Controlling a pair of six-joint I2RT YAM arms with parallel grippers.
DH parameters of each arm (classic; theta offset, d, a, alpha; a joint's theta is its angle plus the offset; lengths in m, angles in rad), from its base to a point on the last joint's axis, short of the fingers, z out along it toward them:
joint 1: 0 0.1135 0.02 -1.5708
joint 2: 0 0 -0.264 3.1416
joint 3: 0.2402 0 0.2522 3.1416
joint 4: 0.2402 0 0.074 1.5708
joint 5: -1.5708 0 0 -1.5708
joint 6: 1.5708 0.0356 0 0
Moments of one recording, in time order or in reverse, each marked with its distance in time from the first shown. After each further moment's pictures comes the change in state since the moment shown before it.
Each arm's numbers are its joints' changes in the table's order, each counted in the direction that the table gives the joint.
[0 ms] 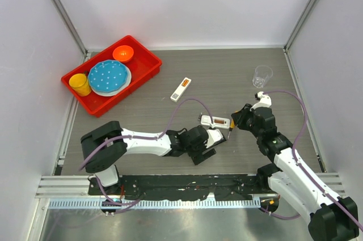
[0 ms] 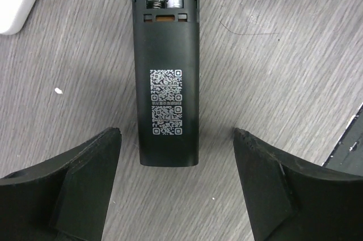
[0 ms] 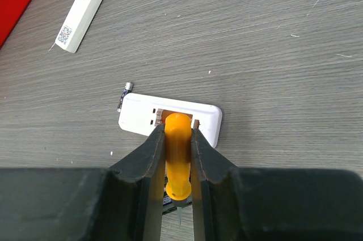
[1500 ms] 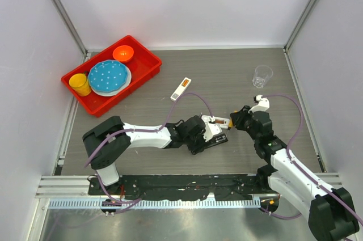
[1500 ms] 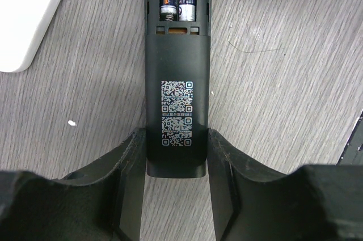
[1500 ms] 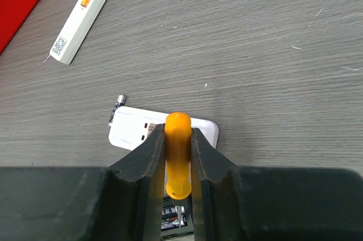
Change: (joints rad) left arm 0.107 0.045 0.030 -0.039 -0.195 0.104; right arm 0.008 0.055 -0.125 -0.256 -0.031 -0.009
